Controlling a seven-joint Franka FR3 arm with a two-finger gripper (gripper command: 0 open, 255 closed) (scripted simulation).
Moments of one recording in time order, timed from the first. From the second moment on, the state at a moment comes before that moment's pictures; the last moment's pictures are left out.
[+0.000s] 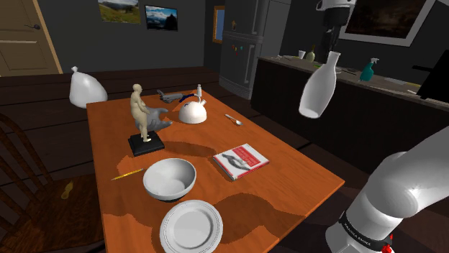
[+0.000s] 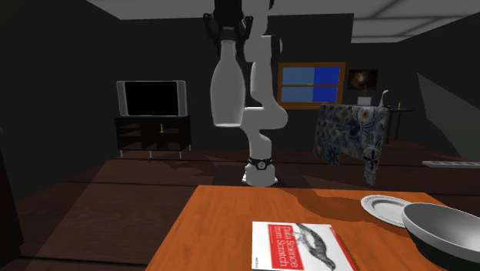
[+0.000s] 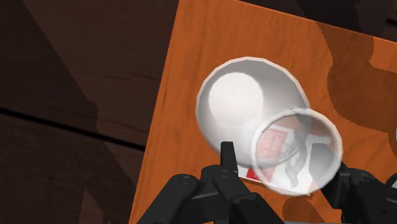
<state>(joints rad) -0.05 -0.35 -0.21 -1.62 -0.12 1.17 -0.46</state>
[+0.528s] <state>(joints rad) 0.00 -0.35 -0.09 -1.72 -0.05 1.26 -0.27</state>
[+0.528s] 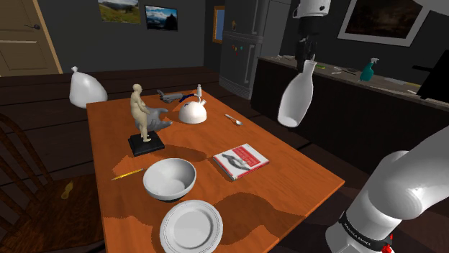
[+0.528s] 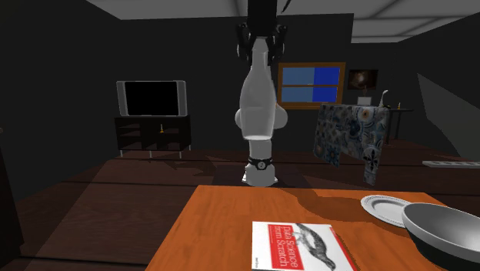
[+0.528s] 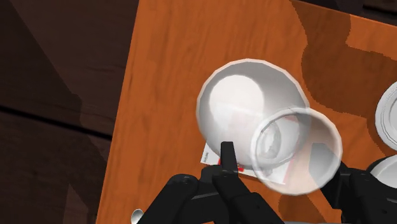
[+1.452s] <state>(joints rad) 0.11 -0.18 0.11 -1.72 0.04 1.43 0.05</state>
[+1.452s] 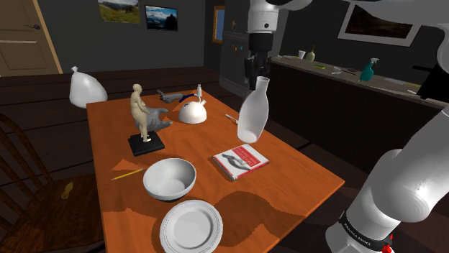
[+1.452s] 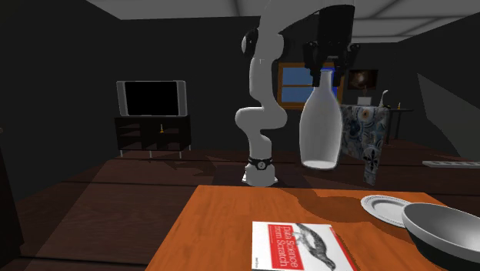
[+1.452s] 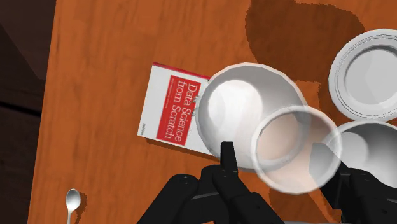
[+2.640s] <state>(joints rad) 0.20 0.05 0.22 -1.69 0.03 1.62 0.24</state>
